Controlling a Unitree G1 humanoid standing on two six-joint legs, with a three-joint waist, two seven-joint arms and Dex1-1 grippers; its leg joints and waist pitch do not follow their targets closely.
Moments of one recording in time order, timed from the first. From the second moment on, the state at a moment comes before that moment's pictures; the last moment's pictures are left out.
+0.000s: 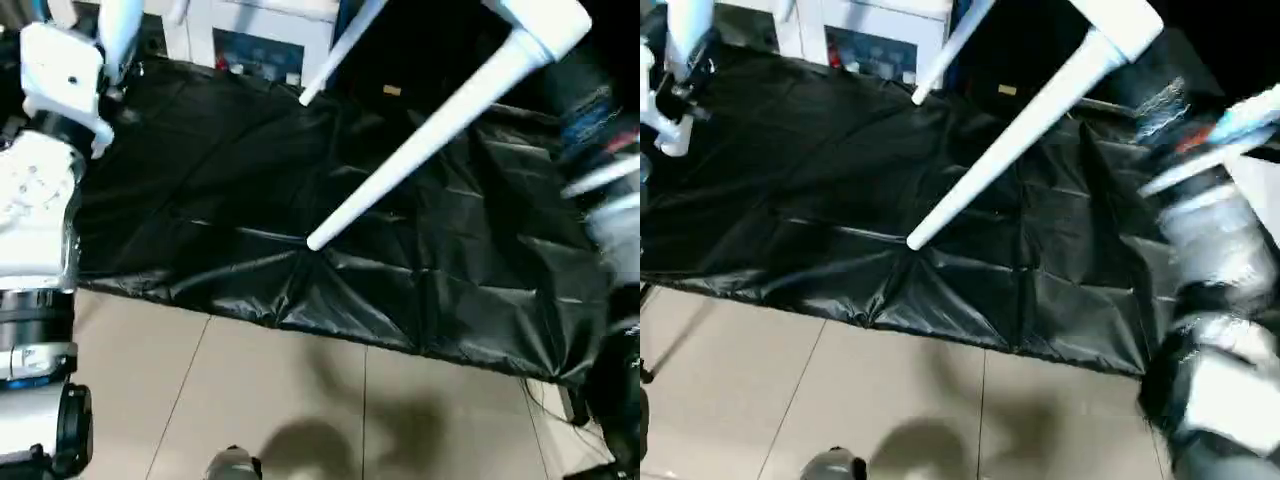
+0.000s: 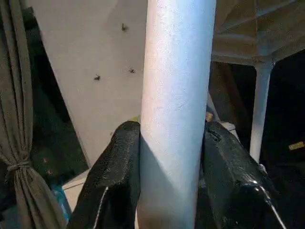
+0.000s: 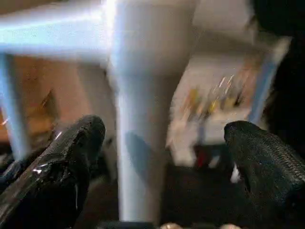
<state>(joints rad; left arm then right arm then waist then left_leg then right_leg) -0.70 0.55 0.20 0.33 0.00 -0.18 -0.33 -0.80 -0.41 -0.45 0.79 0.70 0.26 1.03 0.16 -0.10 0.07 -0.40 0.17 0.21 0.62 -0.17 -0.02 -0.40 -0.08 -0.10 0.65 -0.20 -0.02</state>
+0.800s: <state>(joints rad) -0.62 0.50 0.21 0.40 -0.05 -0.15 -0.37 -0.80 -0.30 -0.21 0.64 0.52 0.24 1.14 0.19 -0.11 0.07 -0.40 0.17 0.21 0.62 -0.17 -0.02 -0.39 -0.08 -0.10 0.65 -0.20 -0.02</state>
